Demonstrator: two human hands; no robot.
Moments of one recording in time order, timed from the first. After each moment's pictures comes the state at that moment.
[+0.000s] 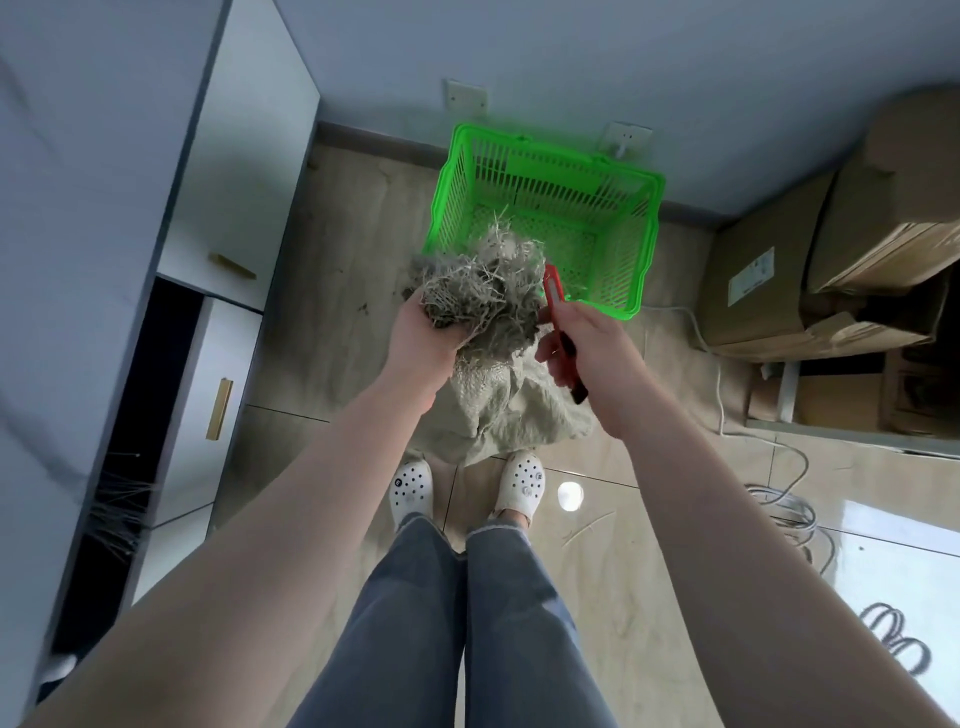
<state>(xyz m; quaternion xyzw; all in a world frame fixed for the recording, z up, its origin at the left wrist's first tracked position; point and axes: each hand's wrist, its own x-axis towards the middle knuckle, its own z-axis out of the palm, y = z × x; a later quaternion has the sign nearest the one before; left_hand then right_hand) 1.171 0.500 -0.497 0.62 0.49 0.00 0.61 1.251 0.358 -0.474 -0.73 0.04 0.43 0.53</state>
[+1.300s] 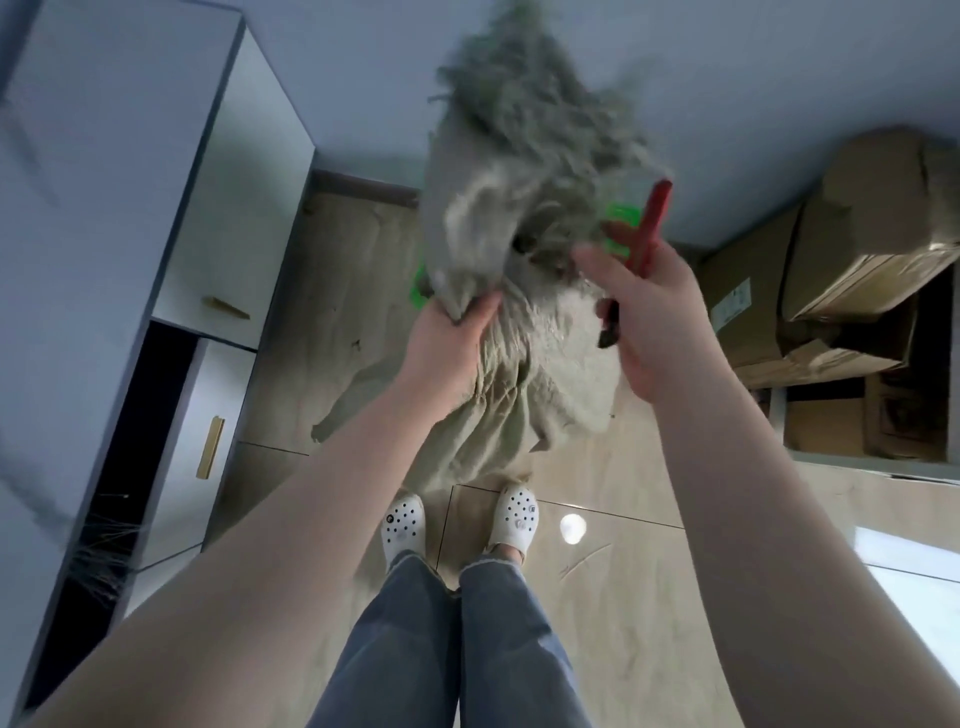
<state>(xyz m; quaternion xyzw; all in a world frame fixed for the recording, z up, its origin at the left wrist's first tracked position) 1.210 0.481 -0.452 0.64 0.41 0.00 0.65 1.309 0.354 -0.410 -0.71 0.07 0.31 0.63</state>
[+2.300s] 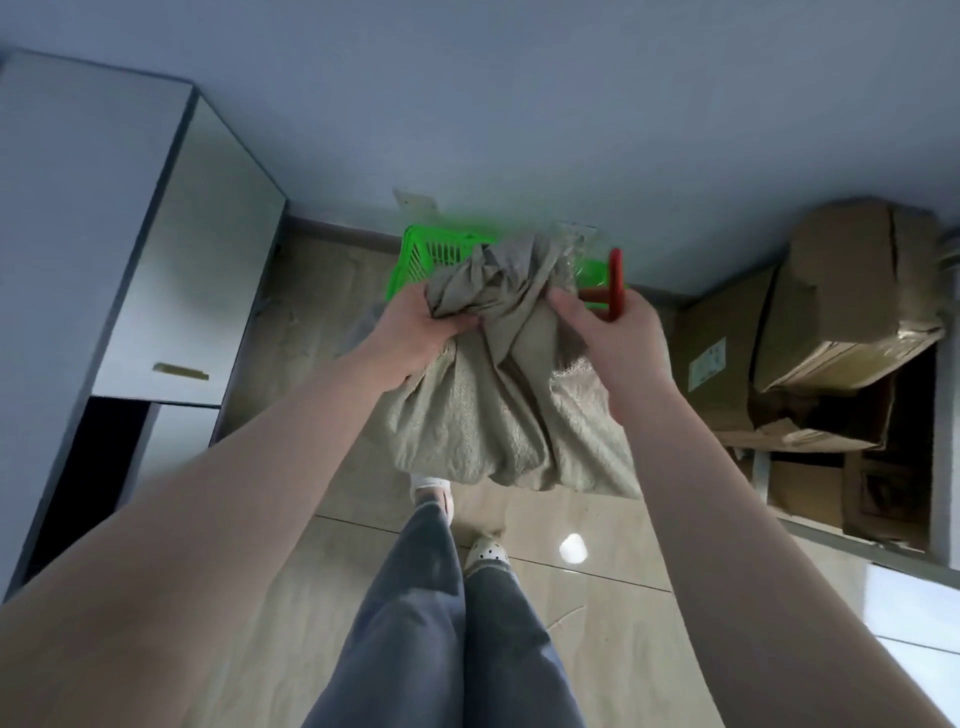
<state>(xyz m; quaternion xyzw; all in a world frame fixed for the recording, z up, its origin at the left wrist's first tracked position) 1.352 0.524 -0.499 0.70 0.29 -0.03 0.65 1.438 0.344 -0.458 -0.81 0.05 0.29 0.51</state>
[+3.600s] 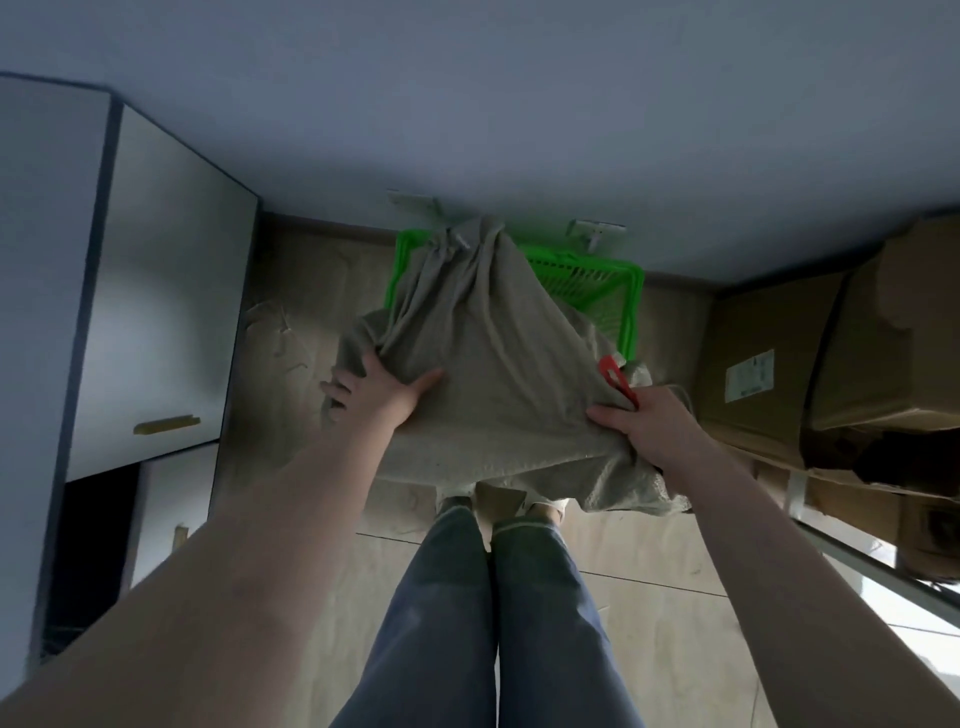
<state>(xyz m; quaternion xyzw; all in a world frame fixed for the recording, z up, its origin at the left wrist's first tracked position) 1.392 0.598 -0.636 0.69 0.57 -0.34 0.28 1.516 0.346 -0.555 -0.81 0.09 0.48 0.34</state>
